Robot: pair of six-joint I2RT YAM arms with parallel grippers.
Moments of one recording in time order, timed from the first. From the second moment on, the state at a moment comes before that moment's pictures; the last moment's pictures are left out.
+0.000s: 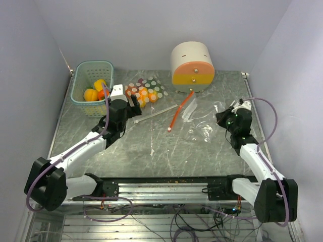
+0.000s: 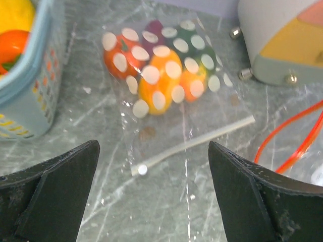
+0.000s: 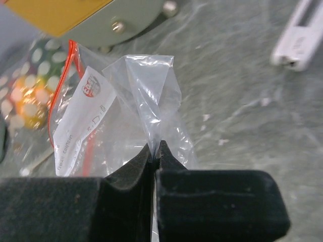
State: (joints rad) left arm -0.53 1.19 0.75 0.14 -0.45 -0.41; right arm 0.06 1.04 0.50 0.17 -0.07 0.50
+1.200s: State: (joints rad) left arm -0.34 1.73 0.80 0.36 -0.12 -0.49; right arm -0.22 0.77 0.43 0.02 -0.23 0.42
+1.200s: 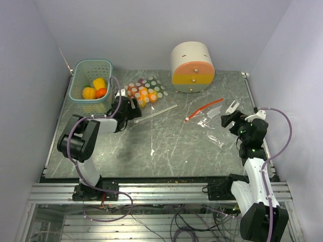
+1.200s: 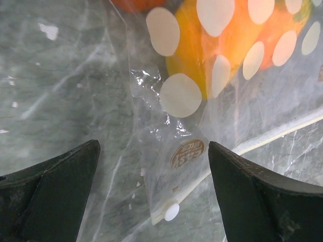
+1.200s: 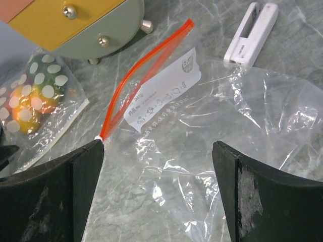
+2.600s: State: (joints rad) left arm -0.73 1.61 0.49 0.98 -0.12 -0.89; right arm 0.14 0.76 0.01 0.76 -0.52 1.02
